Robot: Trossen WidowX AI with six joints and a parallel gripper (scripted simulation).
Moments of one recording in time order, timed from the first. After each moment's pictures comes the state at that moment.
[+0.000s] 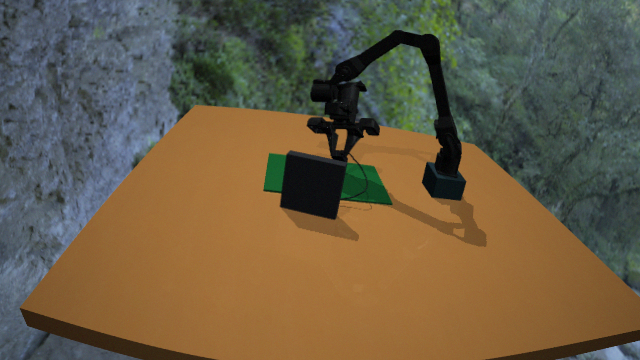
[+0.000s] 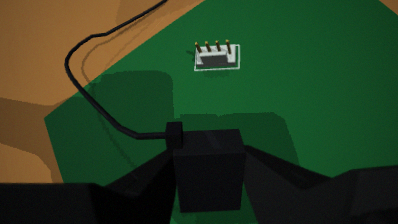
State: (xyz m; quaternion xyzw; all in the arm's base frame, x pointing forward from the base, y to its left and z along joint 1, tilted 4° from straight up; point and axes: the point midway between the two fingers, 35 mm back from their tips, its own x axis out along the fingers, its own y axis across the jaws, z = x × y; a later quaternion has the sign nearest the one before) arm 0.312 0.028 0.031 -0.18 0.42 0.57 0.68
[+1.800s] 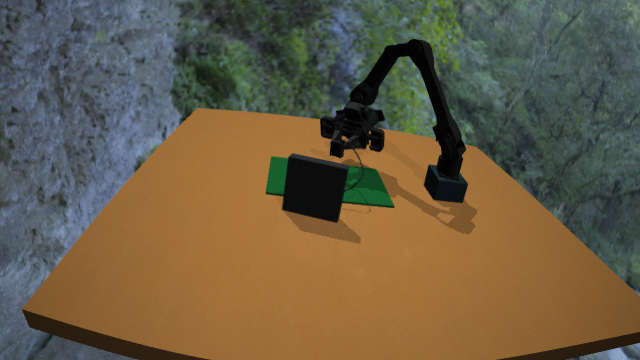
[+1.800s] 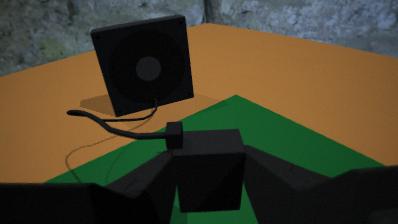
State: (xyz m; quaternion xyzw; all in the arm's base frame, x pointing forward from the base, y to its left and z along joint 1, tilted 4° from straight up) arm 0.312 0.001 0.038 -0.04 0.11 0.55 0.83
